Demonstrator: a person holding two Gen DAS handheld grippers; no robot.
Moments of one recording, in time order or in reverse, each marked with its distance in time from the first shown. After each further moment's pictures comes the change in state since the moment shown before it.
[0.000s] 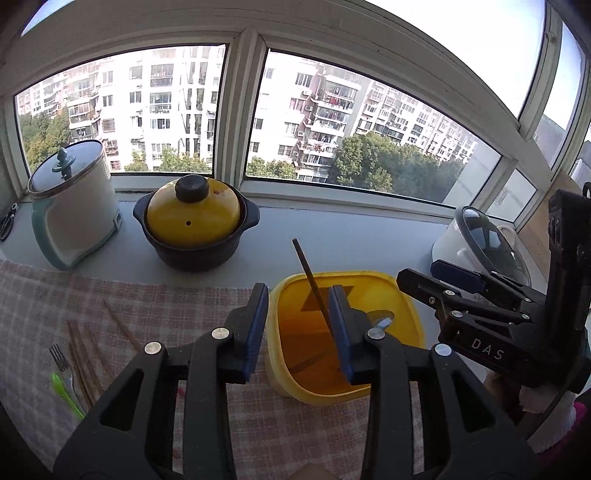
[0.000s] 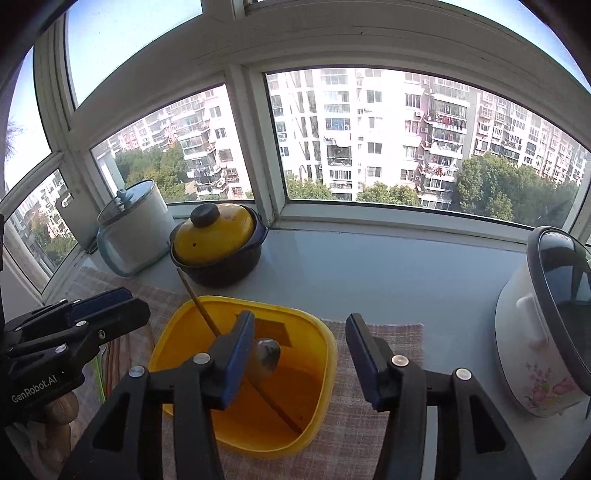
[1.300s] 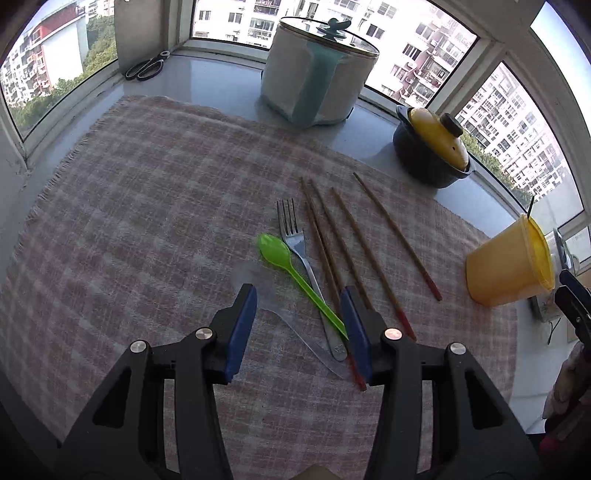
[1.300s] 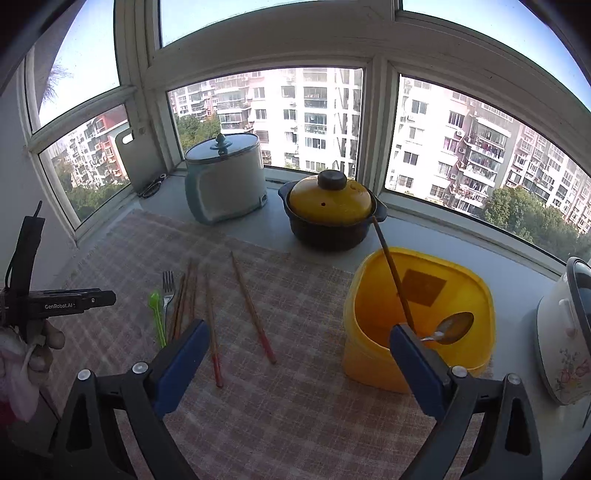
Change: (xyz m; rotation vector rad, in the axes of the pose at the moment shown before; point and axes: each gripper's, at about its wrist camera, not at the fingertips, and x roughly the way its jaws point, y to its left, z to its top) left arm -0.086 0.278 -0.135 -0.380 0.231 0.214; right arm -0.015 0.176 -0.056 -0.217 0.076 0.088
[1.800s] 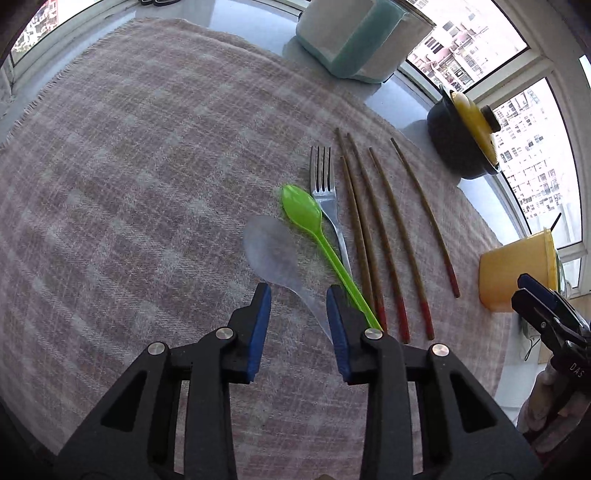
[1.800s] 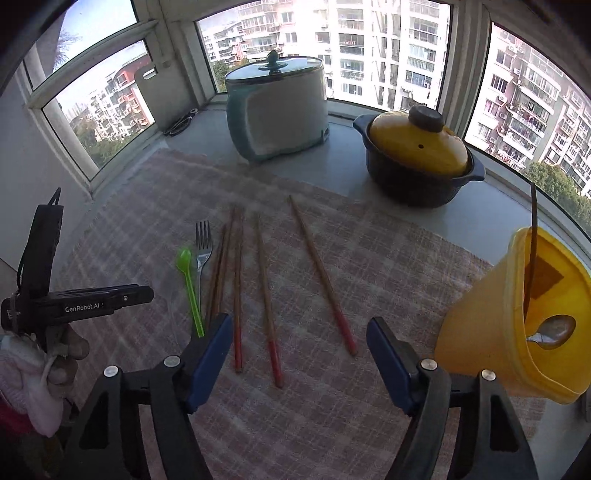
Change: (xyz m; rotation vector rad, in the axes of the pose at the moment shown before) left arm 0.054 0.031 -0.010 -0.155 0.147 -0.070; right arm 0.093 0.049 0.007 -0.045 0.254 0.141
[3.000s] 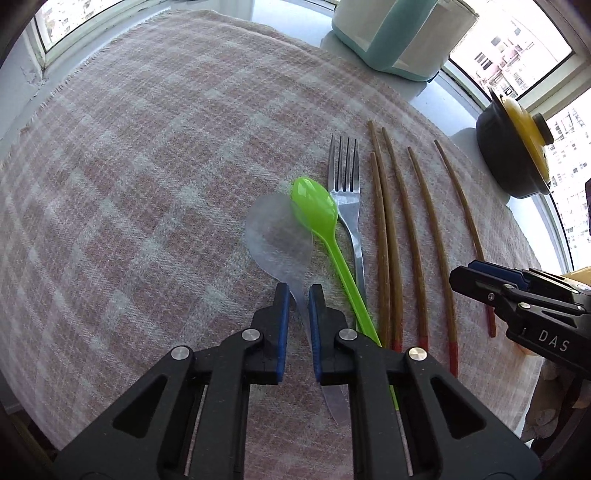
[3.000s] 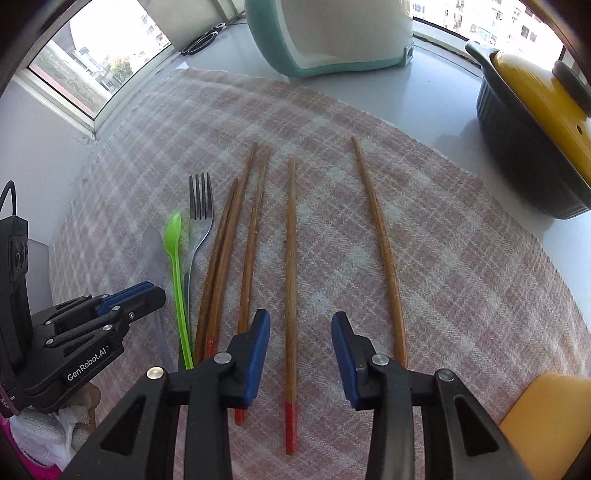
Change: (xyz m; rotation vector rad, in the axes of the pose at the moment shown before) left arm 0.041 -0.028 0.003 -0.102 -0.050 0.197; right arm 0.120 0.016 0.049 -0.120 0.299 0.152
